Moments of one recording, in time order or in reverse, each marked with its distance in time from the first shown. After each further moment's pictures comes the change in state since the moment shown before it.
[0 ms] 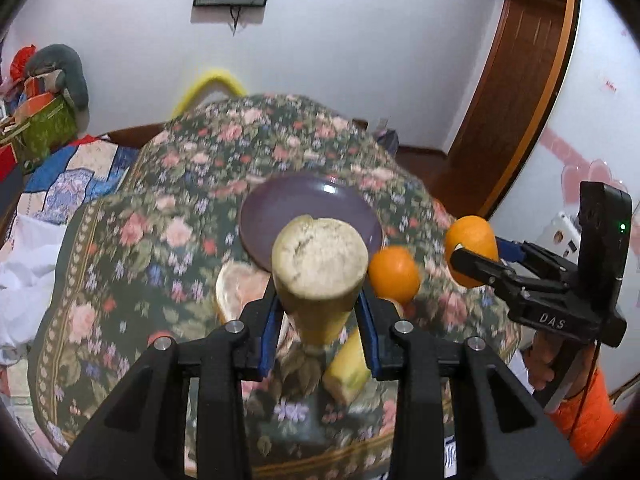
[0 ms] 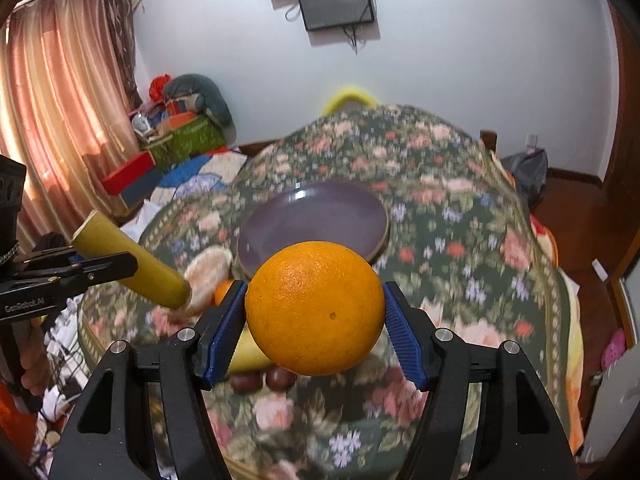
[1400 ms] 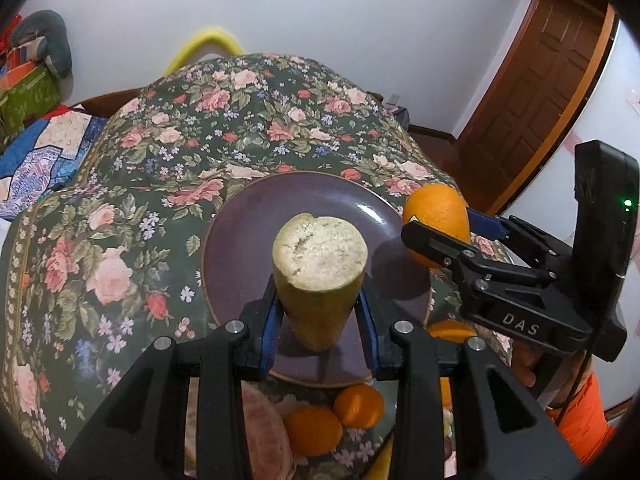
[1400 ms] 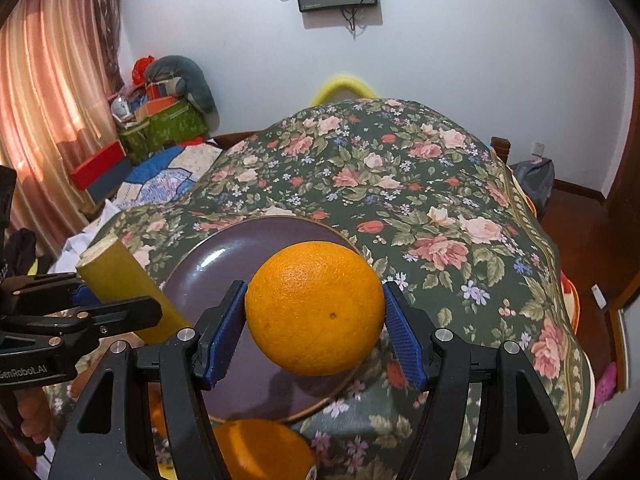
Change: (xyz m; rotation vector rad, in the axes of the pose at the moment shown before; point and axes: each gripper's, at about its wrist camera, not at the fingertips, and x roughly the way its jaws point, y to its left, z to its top) left arm 0.145 0.024 0.051 -0.067 0.142 -0.022; right arm 0.122 -0.030 0.053 -0.062 0.086 -0.041
